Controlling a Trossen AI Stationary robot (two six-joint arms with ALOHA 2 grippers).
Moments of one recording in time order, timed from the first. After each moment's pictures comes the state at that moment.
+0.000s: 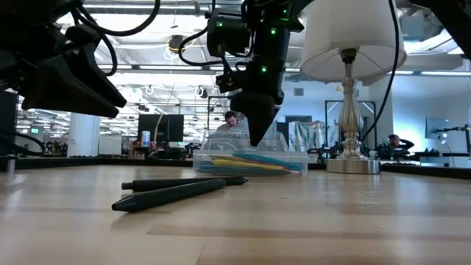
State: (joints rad) left arm -0.77 1.51 0.63 -0.15 -1.00 -0.27; right arm -0.02 2.11 1.68 -0.97 0.37 0.17
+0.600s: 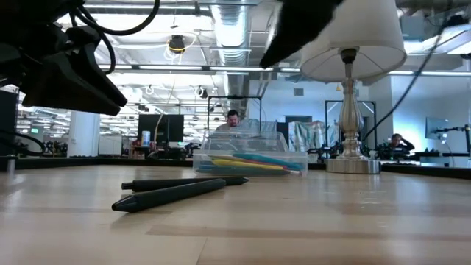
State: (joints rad) left arm -0.77 1.51 0.63 -0.14 -1.00 -0.32; right arm 0.15 1.57 1.23 -0.51 0.33 -0.07
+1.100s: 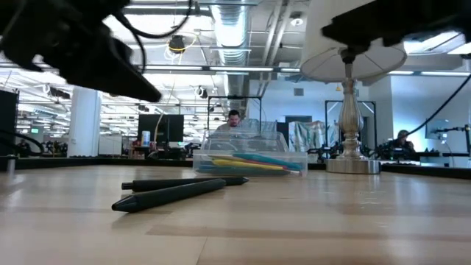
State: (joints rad) left arm -0.62 1.51 0.63 0.18 -0.78 -0.31; right arm 0.35 1.05 0.39 0.49 0.25 -0.16
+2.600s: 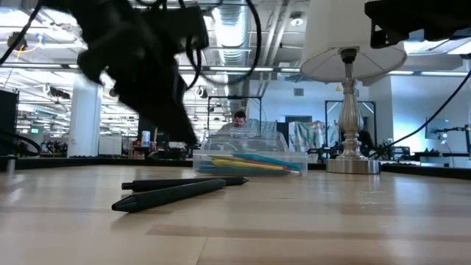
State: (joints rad) left arm -0.42 1.76 1.00 -0.21 -0.38 -0.37; right arm 0.55 1.05 0.26 0.71 0.26 -0.24
